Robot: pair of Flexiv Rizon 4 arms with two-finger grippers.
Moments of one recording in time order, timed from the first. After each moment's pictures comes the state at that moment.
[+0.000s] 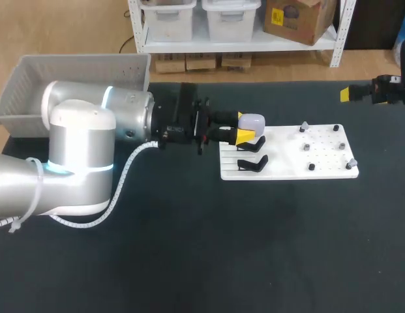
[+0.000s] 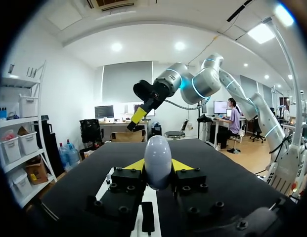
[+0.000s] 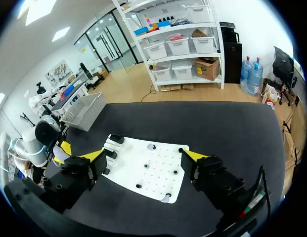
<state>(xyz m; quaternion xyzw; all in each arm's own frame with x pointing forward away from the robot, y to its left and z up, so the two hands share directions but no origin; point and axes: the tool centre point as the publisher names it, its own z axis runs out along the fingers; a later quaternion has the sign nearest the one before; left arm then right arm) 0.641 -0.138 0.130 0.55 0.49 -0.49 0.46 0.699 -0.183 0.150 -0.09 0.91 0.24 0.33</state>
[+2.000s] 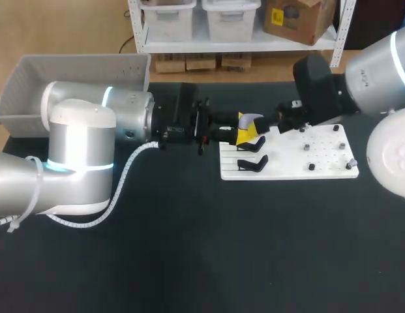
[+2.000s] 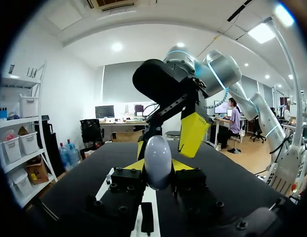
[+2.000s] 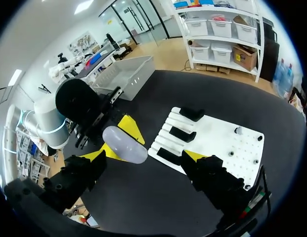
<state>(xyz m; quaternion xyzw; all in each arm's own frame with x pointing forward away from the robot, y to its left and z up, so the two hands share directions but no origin) 0.640 -0.138 0.131 0.55 0.49 -0.49 0.46 0.634 0.000 0.134 -0.20 0.91 0.30 0.23</state>
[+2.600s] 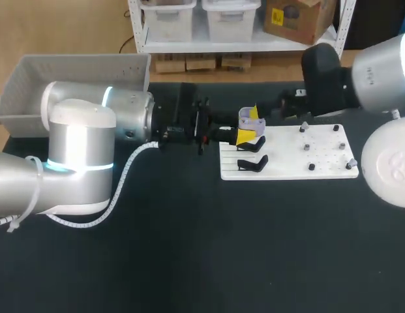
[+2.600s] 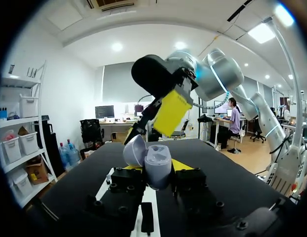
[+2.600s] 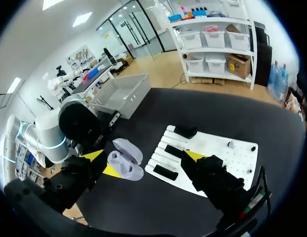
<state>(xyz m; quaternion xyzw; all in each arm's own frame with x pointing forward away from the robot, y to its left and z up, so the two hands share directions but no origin) 0.640 -0.138 0.131 0.55 0.49 -0.49 0.46 0.657 -0.004 0.159 -0.18 0.89 0.30 0.29</state>
